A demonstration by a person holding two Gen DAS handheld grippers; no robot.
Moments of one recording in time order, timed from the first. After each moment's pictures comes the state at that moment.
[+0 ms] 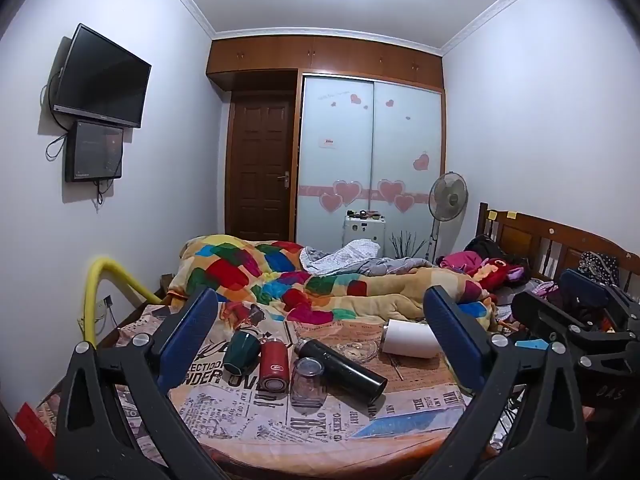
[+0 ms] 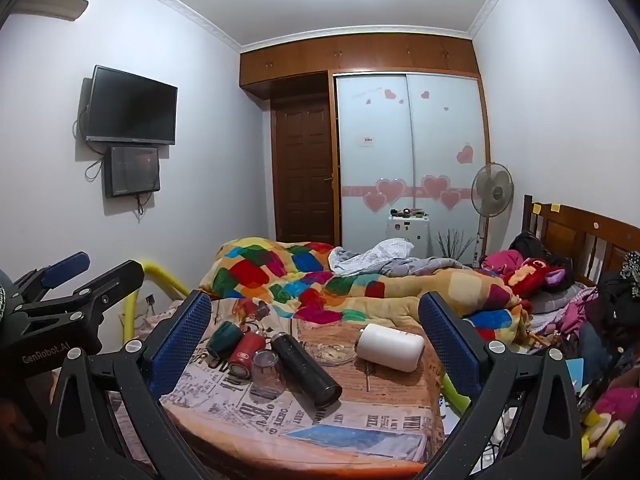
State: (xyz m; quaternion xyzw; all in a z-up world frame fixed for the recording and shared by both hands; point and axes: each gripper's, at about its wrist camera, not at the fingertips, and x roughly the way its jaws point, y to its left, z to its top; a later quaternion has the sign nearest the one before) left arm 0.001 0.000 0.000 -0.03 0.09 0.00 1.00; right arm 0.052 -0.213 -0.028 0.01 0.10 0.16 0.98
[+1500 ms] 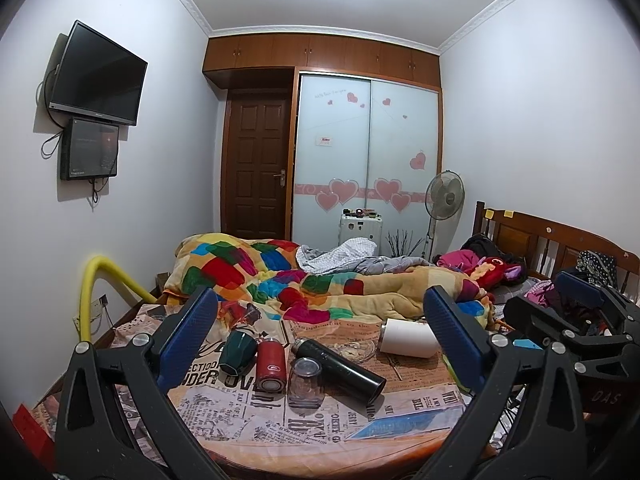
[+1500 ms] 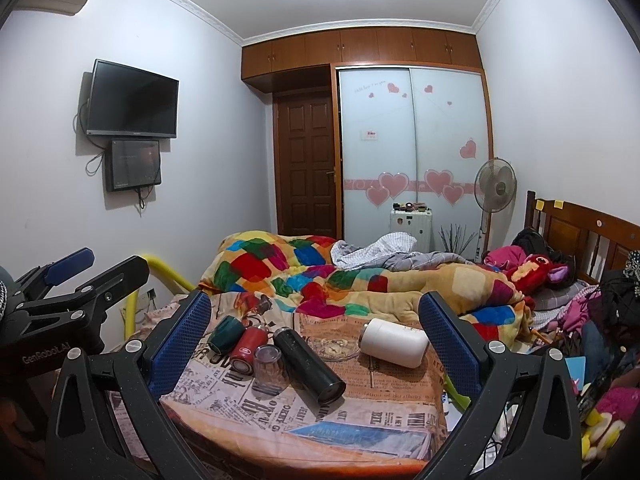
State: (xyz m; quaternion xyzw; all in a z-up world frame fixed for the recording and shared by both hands) left arm 0.001 0.000 -0.004 -0.03 0.09 0.00 1.00; right arm 0.053 -0.209 -0.028 0.01 0.10 0.16 0.98
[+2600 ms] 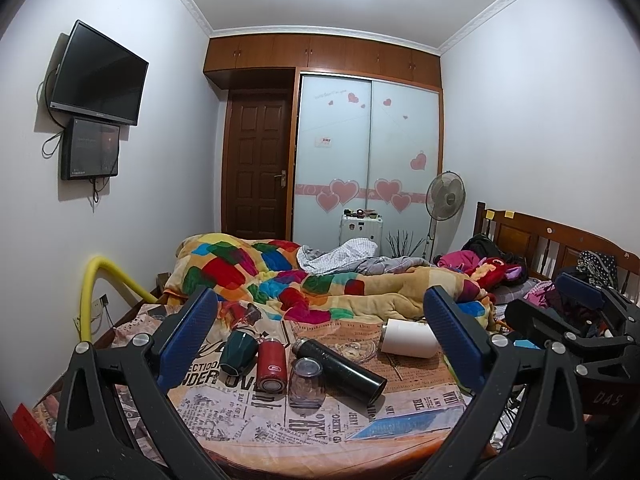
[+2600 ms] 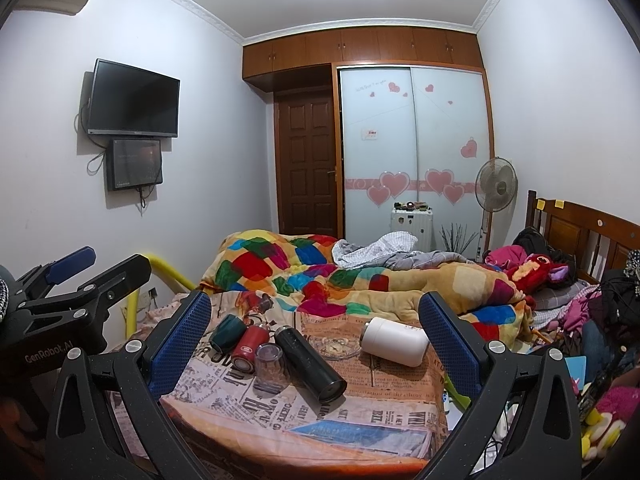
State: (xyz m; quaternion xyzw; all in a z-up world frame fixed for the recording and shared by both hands) left arm 0.005 0.000 -0.005 -0.03 0.09 -0.01 1.00; right arm 0.052 -0.210 -0.025 0.01 0.11 0.16 0.98
